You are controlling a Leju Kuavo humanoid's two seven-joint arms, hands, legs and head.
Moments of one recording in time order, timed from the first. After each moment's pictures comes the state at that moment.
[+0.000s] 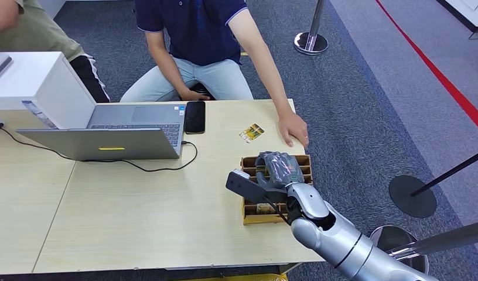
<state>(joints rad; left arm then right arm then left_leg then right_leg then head) -0.10 0.07 -0.92 -0.24 1.25 0.45 0.15 -0.47 -0.27 0.91 -1.45 0.82 -0.09 0.60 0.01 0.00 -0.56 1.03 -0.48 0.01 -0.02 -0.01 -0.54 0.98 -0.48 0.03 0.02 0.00</state>
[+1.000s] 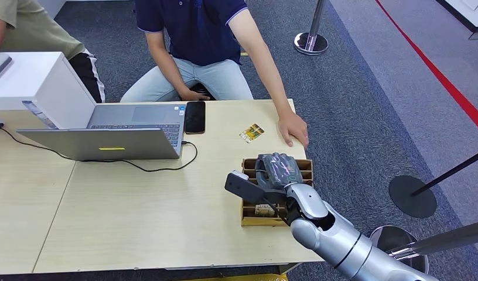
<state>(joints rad) -0.10 0.07 -0.93 -0.24 1.24 0.45 0.11 -0.48 -0.27 0.92 -1.45 0.81 -0.08 0.61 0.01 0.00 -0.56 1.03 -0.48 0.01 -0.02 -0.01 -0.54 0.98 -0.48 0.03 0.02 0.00</state>
